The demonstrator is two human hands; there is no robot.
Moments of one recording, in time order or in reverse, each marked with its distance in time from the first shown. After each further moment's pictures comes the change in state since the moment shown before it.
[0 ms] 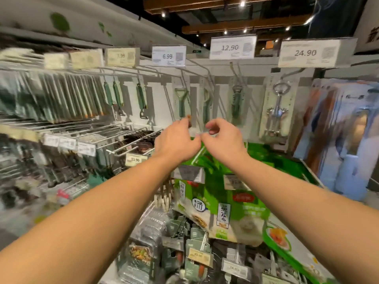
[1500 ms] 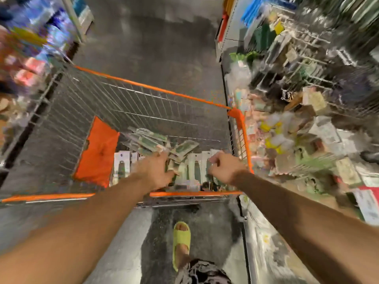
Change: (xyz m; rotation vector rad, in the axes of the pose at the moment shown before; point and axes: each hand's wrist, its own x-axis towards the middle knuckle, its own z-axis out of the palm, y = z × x) left_hand -0.410 -0.848 -0.129 0.072 -0.435 -1.376; right_hand -0.300 -0.337 0.858 -0.326 -1.586 -0.514
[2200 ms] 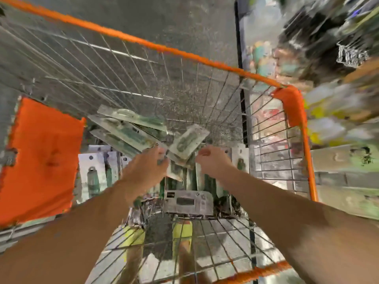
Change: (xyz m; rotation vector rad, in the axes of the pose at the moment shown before) left_hand 0.216 -0.067 0.101 -0.478 -0.081 -0.076; right_hand 0.240 0.021 0.119 0.280 -0.184 0.301
